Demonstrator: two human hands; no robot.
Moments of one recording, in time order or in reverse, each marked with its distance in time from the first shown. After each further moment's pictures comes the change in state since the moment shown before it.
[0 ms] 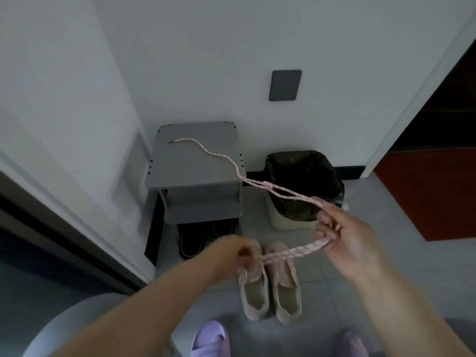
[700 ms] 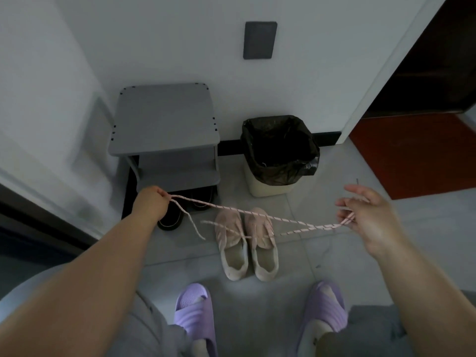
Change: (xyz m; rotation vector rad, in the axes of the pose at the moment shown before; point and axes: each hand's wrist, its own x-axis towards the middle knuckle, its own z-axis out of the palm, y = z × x) left_hand 0.022 -0.097 -0.018 -0.256 0.553 -0.636; right_hand -0.008 -0.014 -0.093 -0.626 0.375 -0.186
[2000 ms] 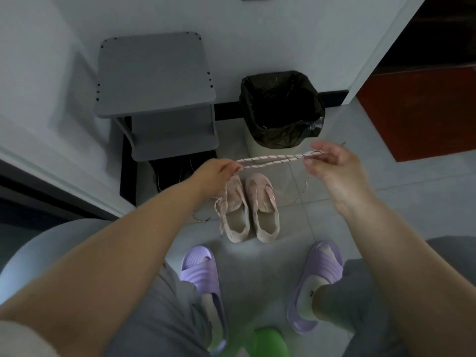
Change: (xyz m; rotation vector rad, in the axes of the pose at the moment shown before) left_hand -0.067 0.060 0.057 0.015 -0.500 0.528; right_hand -0.004 0.018 0.045 -0.042 -0.137 -0.126
